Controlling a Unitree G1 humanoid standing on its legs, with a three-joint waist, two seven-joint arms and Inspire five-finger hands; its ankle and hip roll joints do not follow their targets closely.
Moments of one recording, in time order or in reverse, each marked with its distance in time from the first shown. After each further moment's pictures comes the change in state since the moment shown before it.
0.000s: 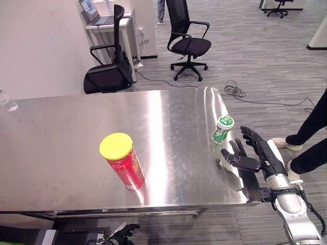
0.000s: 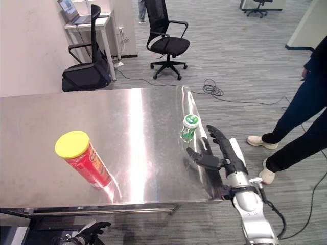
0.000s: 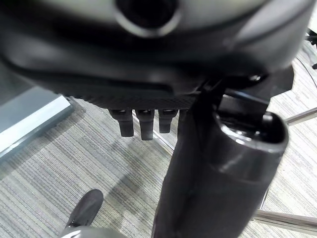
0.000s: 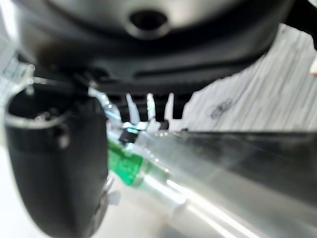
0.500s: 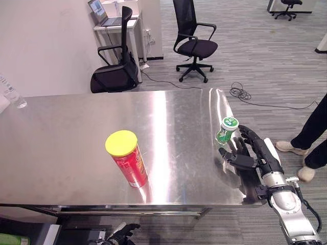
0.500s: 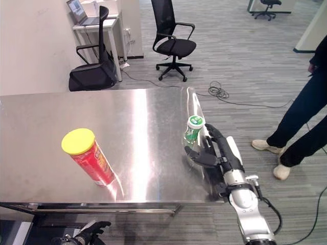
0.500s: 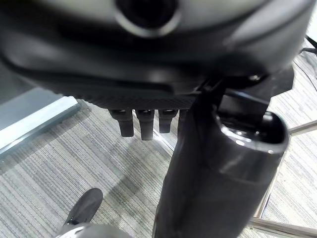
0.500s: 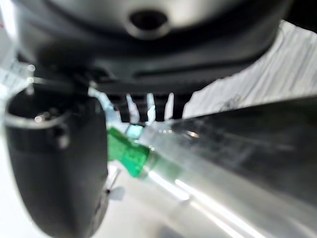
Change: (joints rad) left arm 0.001 0.000 0.000 -0.001 -0.016 0.000 0.001; right arm -0.016 0.000 0.019 0.006 -0.033 0.000 -0.045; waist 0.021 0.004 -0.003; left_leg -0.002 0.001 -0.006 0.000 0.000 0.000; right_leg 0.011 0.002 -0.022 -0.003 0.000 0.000
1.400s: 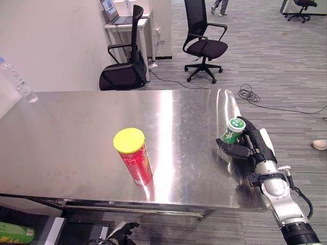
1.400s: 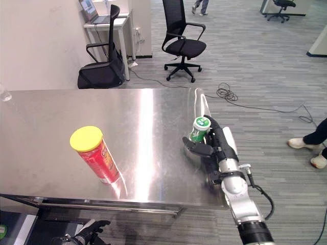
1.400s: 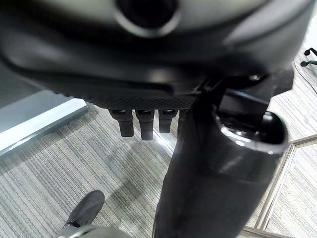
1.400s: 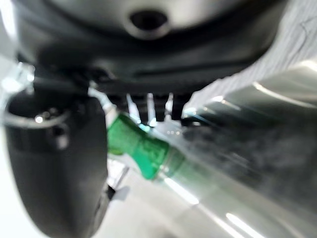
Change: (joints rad) left arm -0.004 -0.003 -0.001 0.004 -0.005 0.000 0.021; right arm -0.183 0.000 0.078 0.159 -0.031 0.010 -0.085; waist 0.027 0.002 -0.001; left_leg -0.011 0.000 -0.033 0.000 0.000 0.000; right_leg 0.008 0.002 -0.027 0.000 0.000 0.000
